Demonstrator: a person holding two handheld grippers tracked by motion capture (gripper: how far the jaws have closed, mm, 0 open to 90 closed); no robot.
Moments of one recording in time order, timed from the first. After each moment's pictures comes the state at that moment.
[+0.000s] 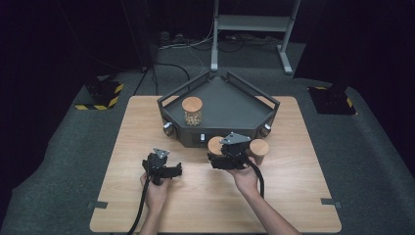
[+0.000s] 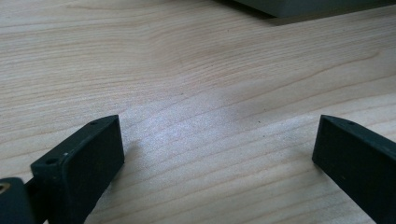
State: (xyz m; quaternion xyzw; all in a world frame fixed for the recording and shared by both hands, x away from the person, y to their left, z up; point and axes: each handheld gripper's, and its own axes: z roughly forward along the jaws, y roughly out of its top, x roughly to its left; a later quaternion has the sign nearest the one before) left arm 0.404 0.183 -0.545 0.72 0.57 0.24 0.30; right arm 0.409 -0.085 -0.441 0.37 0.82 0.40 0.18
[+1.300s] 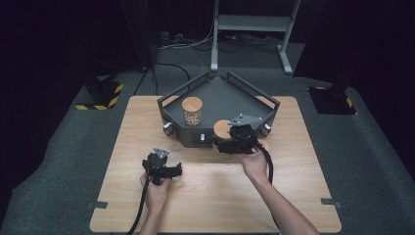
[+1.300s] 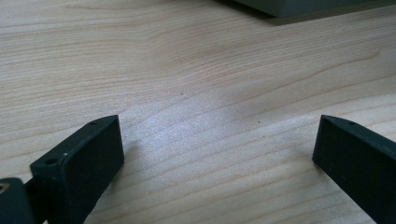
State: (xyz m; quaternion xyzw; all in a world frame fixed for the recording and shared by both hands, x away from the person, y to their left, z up) left arm 0.404 0.183 -0.545 0.72 0.57 0.24 0.30; right arm 0.427 -0.101 -0.378 0.37 0.81 0.42 0.19
